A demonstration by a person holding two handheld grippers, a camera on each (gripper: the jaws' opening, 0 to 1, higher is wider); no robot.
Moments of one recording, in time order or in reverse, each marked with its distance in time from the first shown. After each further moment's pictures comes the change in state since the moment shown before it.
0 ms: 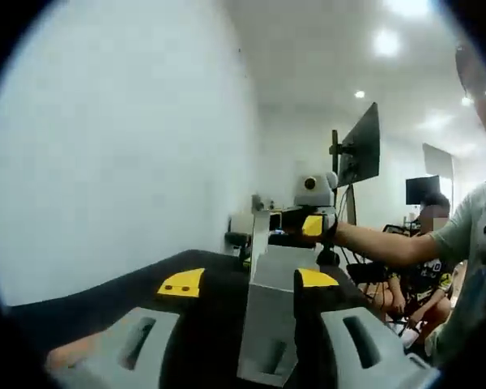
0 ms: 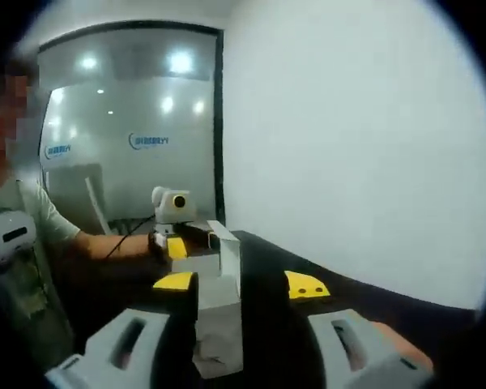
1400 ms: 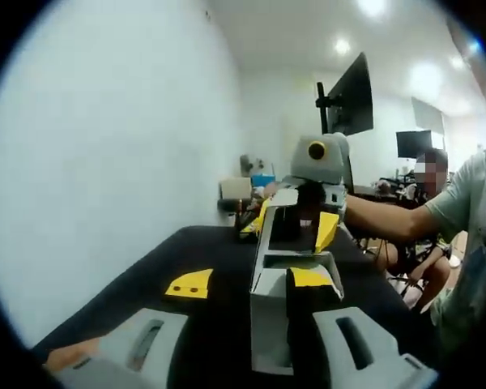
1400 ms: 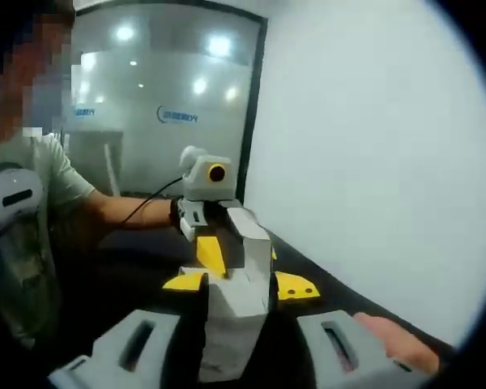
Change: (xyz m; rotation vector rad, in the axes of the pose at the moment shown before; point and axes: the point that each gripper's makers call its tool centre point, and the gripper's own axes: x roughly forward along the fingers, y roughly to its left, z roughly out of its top) left arm 0.027 -0.006 -0.008 0.136 0.205 -0.047; right arm 0.019 0.031 -0.010 -0.167 0.014 0.103
